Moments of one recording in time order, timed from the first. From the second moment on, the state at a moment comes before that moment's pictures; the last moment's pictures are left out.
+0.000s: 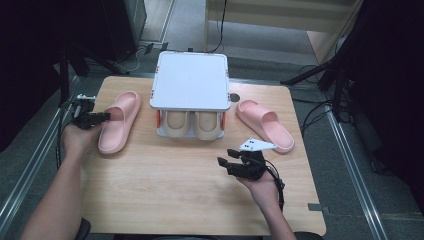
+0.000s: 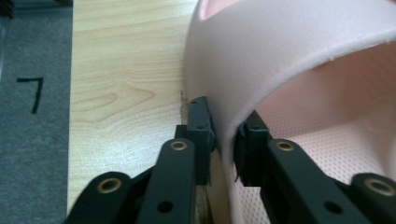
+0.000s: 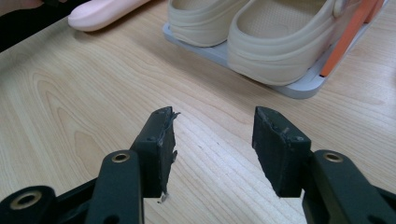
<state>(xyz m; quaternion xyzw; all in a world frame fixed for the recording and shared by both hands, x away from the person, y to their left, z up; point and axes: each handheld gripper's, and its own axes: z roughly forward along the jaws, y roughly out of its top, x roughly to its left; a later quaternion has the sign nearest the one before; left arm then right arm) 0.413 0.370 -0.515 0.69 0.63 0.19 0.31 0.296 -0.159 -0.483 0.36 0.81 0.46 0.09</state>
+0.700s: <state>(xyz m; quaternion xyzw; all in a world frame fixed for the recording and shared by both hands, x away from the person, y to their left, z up) 0.409 0.358 -0.505 0.68 0.64 0.12 0.33 0.299 -0.152 -0.481 0.35 0.81 0.46 0.08</state>
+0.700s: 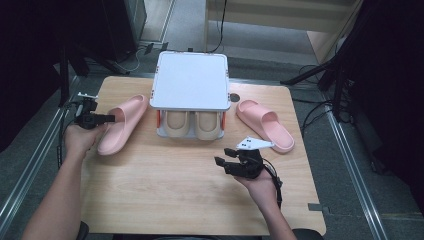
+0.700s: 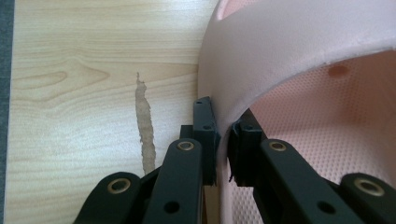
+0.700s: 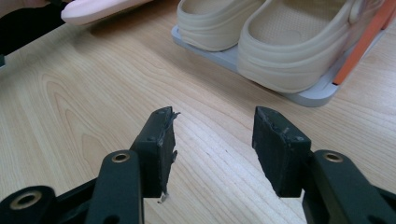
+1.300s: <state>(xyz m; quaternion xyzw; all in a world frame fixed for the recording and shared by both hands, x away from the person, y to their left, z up) 0.400 0.342 -0.471 0.68 0.64 0.11 0.34 0.306 -0.149 -0.478 0.34 0.81 0.47 0.07</state>
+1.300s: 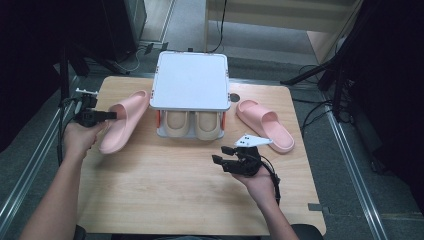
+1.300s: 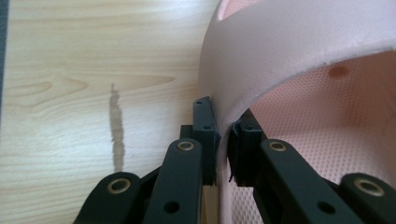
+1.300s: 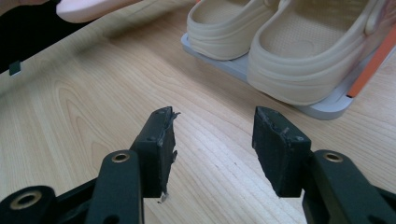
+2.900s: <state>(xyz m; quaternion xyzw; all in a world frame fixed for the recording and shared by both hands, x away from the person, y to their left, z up) 0.481 0.249 -0.325 0.71 0.60 0.16 0.33 0.305 -0.151 -0.477 0.34 0.81 0.48 0.07</state>
